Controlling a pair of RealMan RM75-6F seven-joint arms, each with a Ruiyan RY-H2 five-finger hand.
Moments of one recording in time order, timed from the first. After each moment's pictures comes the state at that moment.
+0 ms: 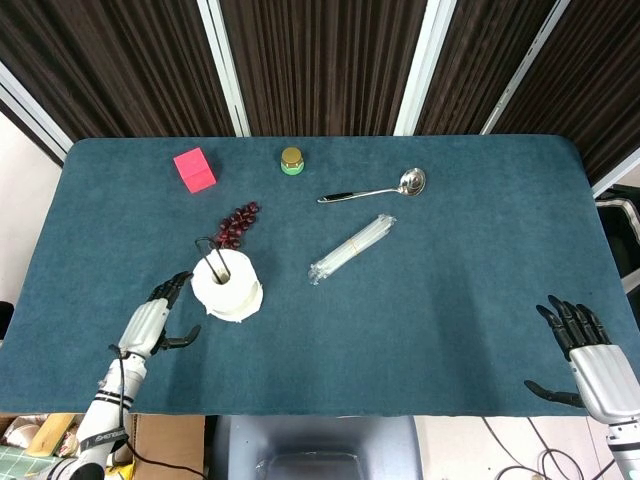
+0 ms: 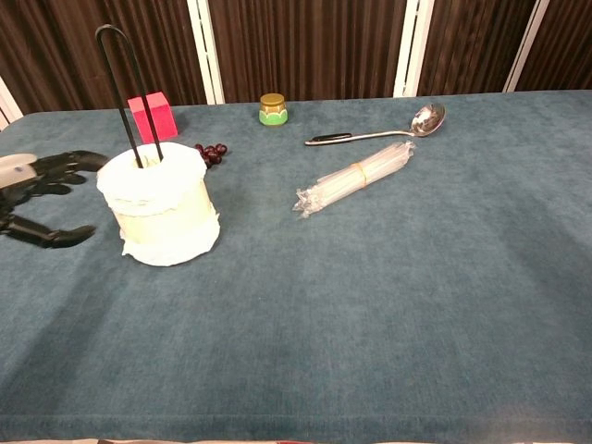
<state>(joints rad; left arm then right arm) -0.39 -1.41 -0.22 -1.70 1.19 1.04 -0.05 0.03 -0.99 -0.04 -1.66 -1.66 1.50 0.04</state>
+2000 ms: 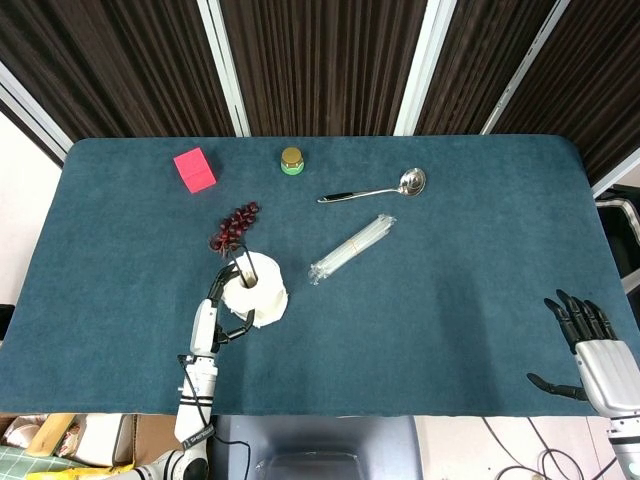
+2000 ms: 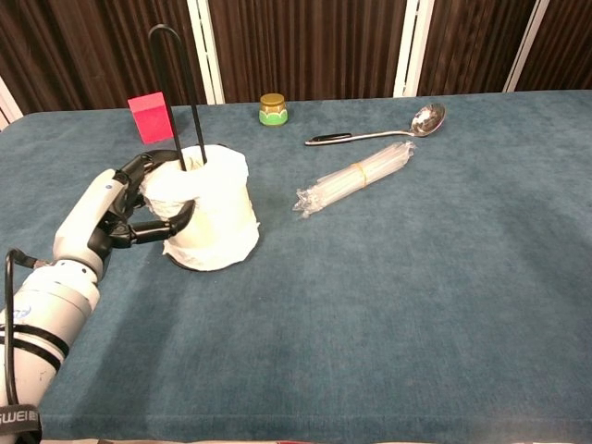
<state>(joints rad) -0.43 -2.06 -0.25 -1.11 1.36 1.35 -0.47 0.04 -0.99 -0.02 -1.69 -1.60 1.48 0.04</state>
